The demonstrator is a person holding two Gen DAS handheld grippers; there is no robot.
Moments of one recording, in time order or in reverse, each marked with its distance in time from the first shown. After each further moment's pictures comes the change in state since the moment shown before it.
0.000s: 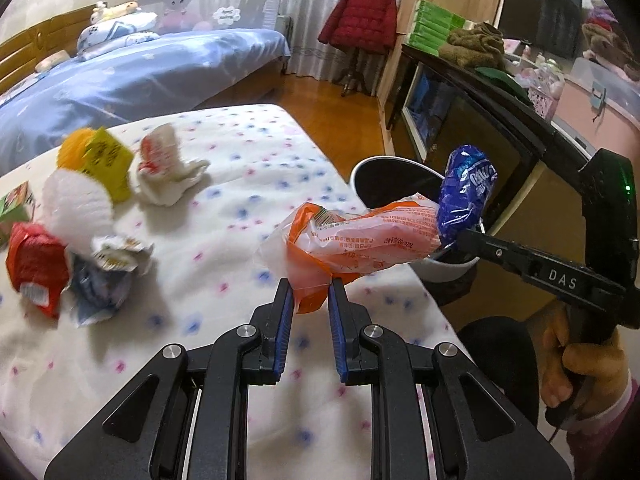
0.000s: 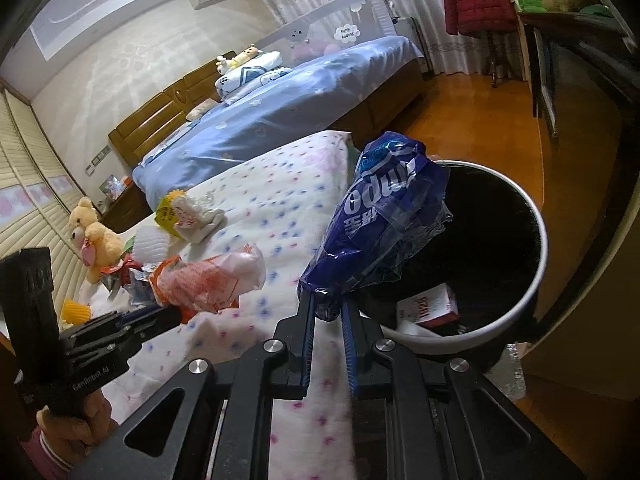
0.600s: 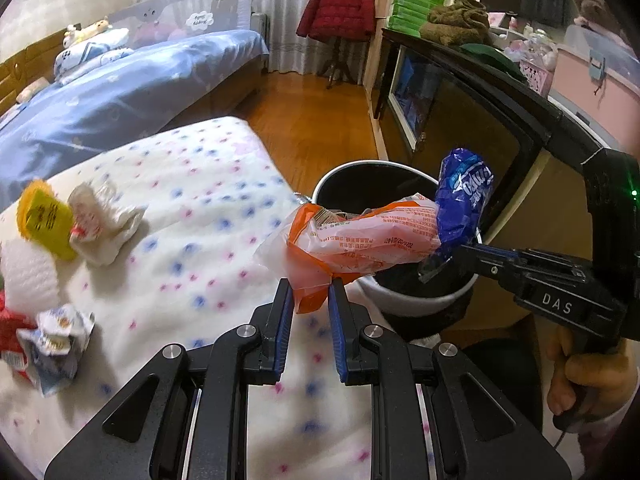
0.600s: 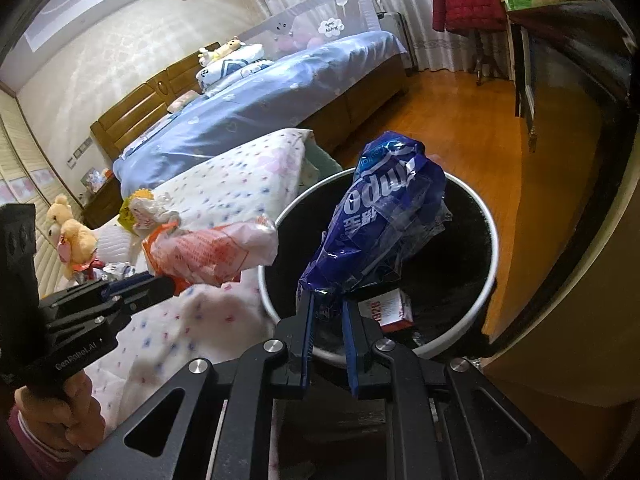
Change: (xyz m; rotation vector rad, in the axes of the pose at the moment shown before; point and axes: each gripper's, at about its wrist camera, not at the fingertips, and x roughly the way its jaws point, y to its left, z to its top) left arm 0.039 -0.049 0.038 0.101 0.025 0.016; right arm 0.004 -0.040 0.012 -0.013 0.031 -0.071
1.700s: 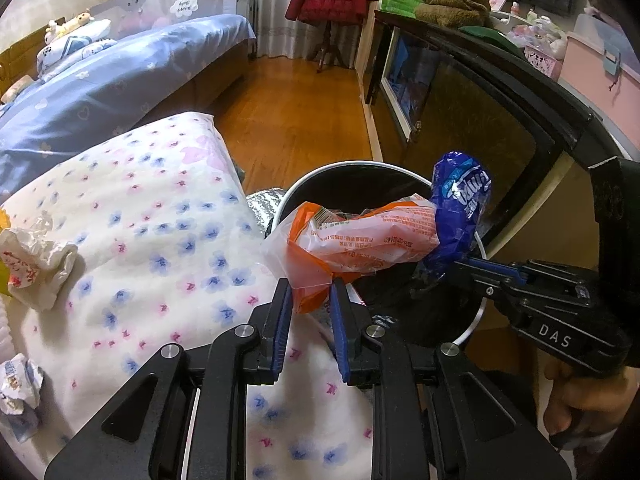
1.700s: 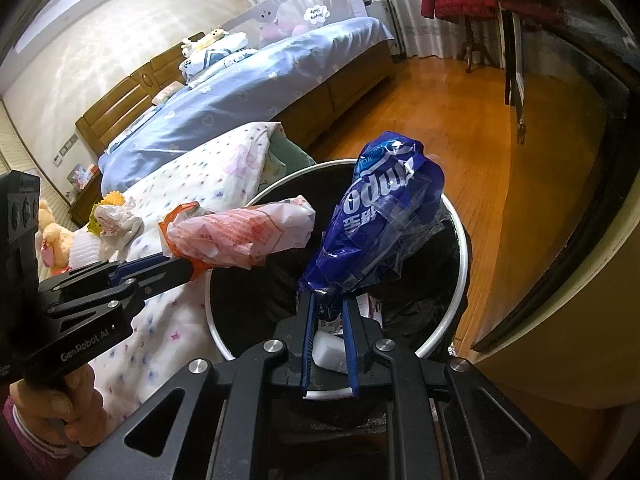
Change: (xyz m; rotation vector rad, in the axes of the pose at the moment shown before) left arm 0.050 -0.022 0.030 0.005 0.067 -0.030; right arm 0.019 -0.025 0.017 0.015 0.057 -0.034
